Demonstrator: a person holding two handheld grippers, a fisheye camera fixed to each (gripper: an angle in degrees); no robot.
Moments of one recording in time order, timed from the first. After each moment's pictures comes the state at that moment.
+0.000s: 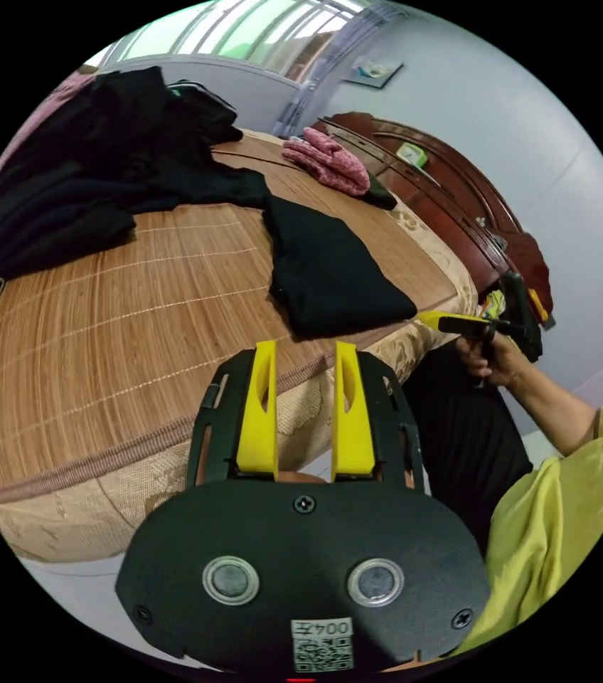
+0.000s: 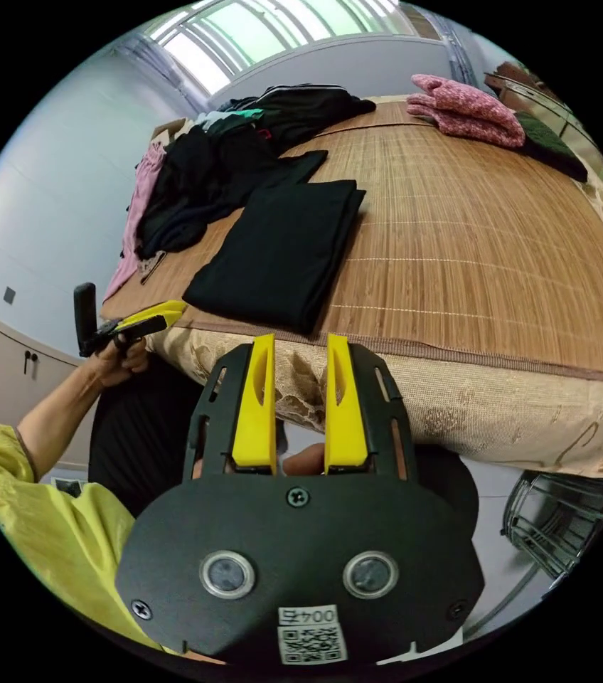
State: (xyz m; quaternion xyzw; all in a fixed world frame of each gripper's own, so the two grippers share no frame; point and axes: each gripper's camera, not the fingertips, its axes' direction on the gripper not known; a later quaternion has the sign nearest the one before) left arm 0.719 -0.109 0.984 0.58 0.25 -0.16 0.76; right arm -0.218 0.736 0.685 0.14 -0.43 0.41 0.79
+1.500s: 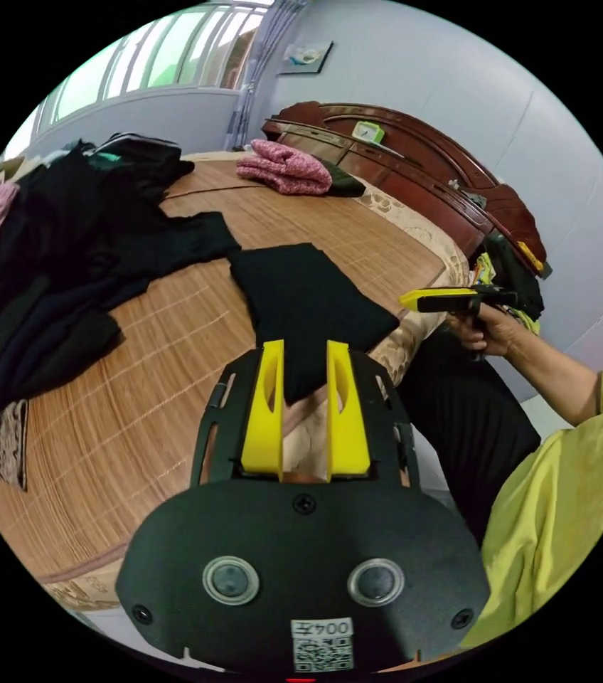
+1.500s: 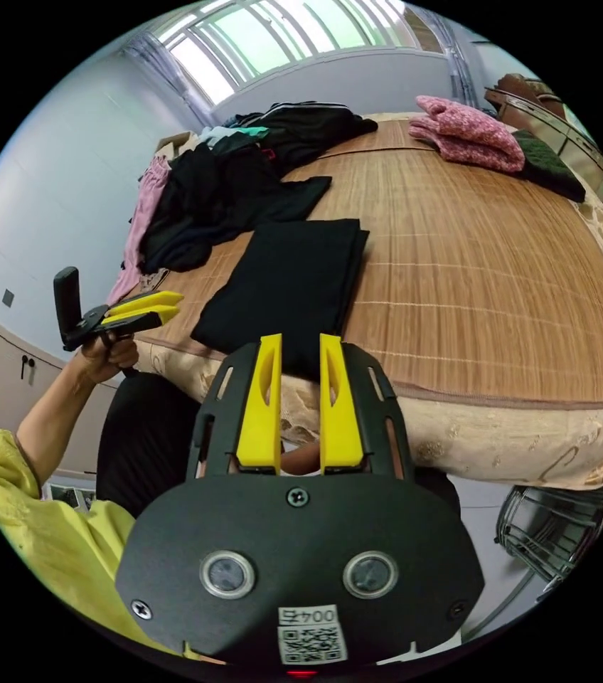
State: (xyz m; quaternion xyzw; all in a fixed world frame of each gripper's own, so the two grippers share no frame) left arm 0.692 -0.057 0.789 0.58 0.18 -0.10 0.79; right arm -0.275 0.676 0.663 0.15 -0.41 0.42 0.79
